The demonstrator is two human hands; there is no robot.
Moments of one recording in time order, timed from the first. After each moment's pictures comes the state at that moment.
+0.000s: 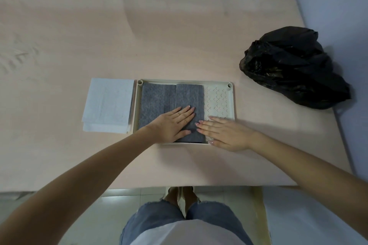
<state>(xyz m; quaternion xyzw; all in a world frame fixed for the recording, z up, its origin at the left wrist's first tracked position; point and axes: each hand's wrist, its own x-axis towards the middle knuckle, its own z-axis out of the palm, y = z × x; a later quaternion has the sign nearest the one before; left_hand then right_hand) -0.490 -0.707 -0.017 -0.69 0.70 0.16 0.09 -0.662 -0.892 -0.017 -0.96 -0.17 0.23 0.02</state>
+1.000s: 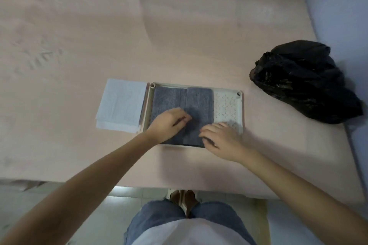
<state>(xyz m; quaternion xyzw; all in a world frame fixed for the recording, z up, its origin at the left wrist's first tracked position) -0.483 -0.683 0.001 -0.78 0.51 0.22 -0.28 -0.646 -0.837 0.010 -0.98 -0.02 0.03 0.18</state>
